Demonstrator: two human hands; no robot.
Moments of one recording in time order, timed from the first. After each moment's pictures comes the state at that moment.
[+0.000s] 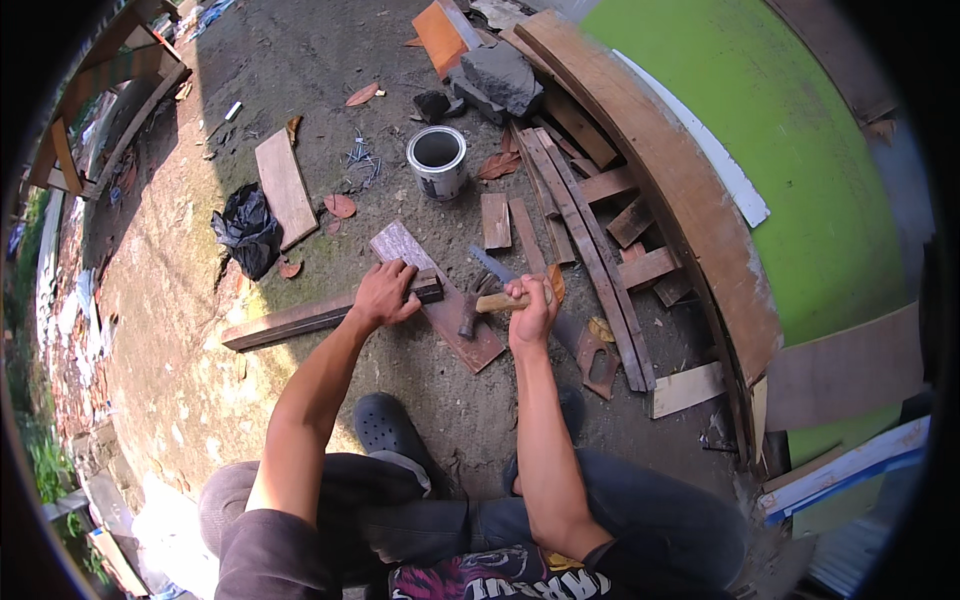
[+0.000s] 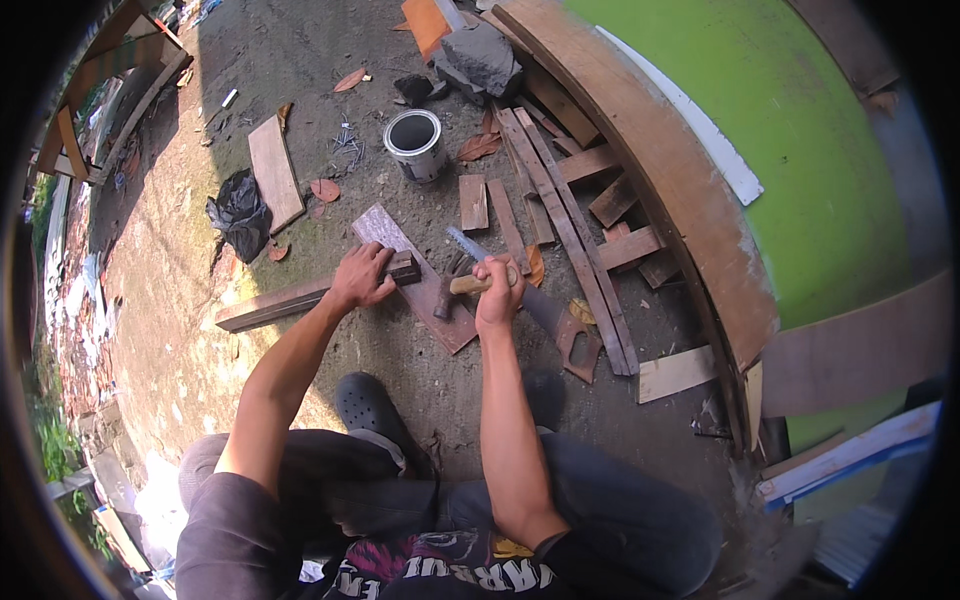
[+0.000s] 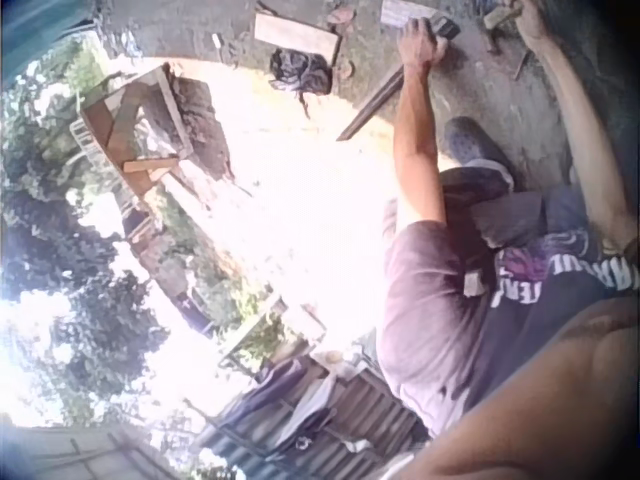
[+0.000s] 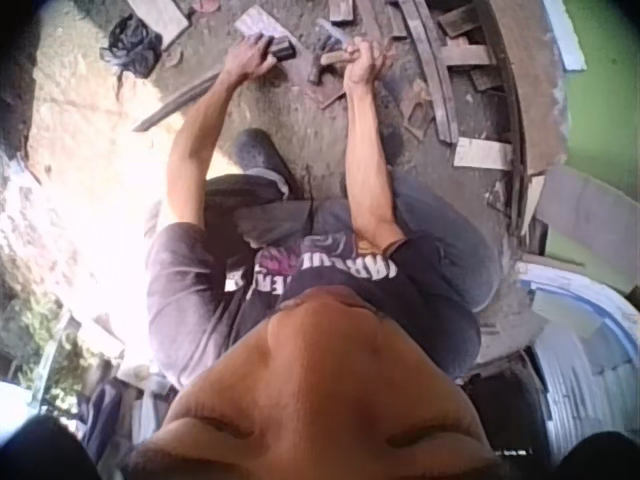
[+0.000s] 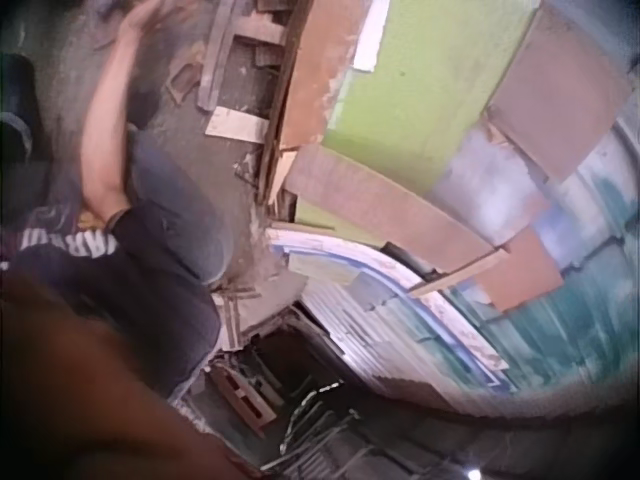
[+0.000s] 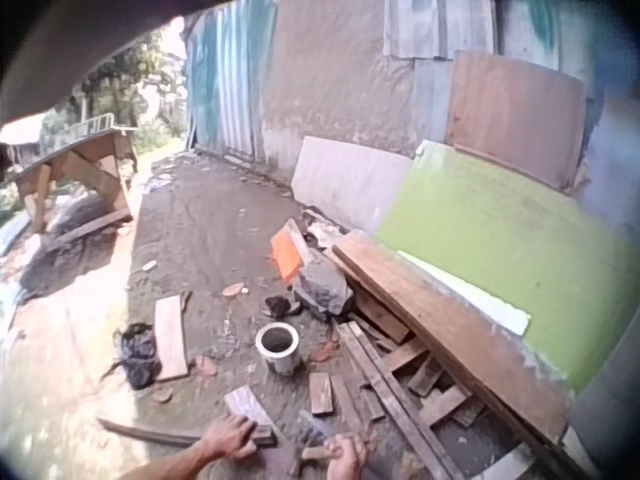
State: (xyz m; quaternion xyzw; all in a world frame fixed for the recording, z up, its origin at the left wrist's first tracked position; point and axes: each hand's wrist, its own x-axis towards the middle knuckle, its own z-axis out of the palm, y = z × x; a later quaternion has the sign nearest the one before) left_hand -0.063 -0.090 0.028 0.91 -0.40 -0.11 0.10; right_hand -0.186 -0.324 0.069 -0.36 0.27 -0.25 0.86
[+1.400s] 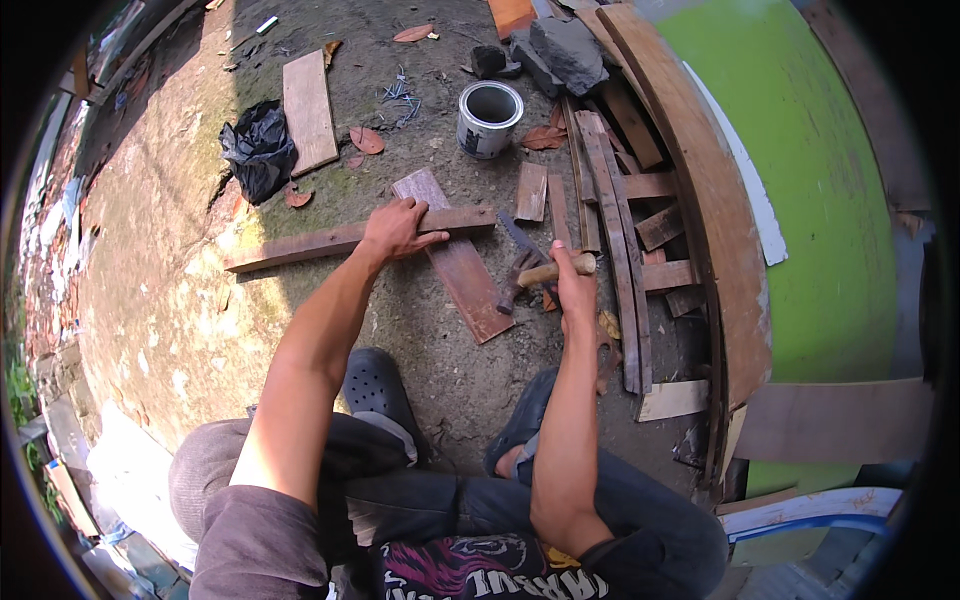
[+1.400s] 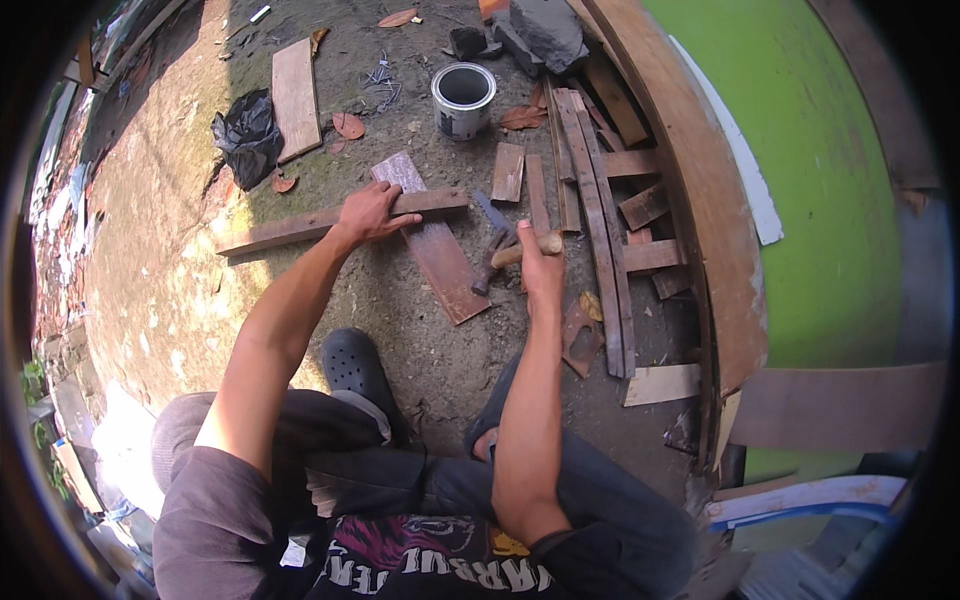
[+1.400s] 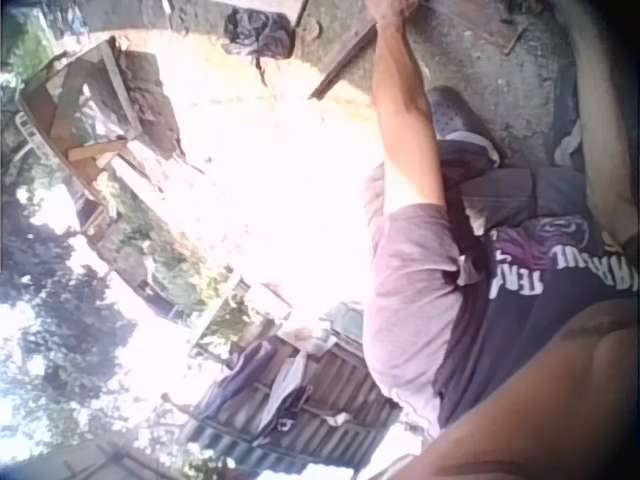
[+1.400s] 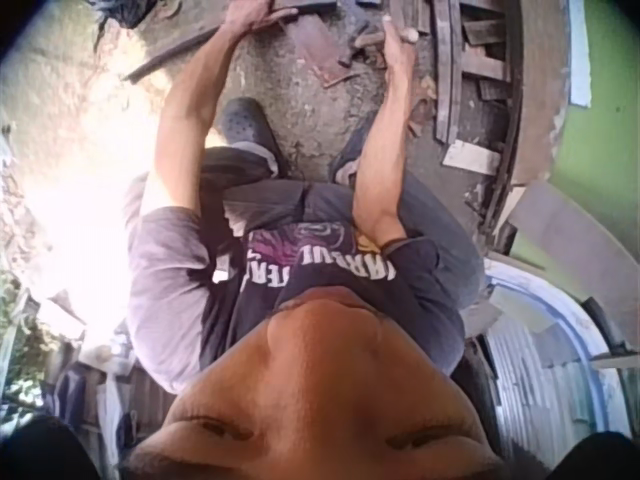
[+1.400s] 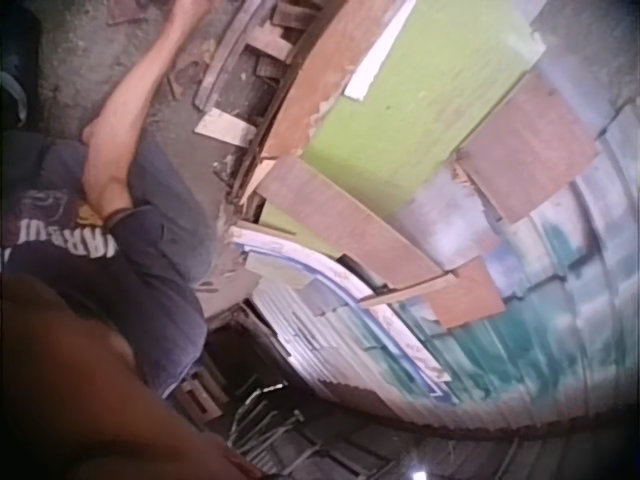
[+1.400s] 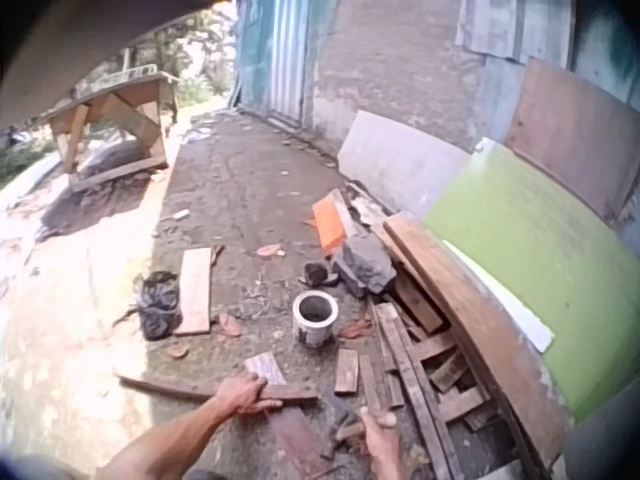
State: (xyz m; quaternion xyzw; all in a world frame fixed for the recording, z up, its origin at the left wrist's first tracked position) left_hand -0.039 -0.077 0.027 0.94 -0.26 -0.18 0.12; right_hand -0.176 -0.352 0.094 -0.69 0.40 0.02 0.61
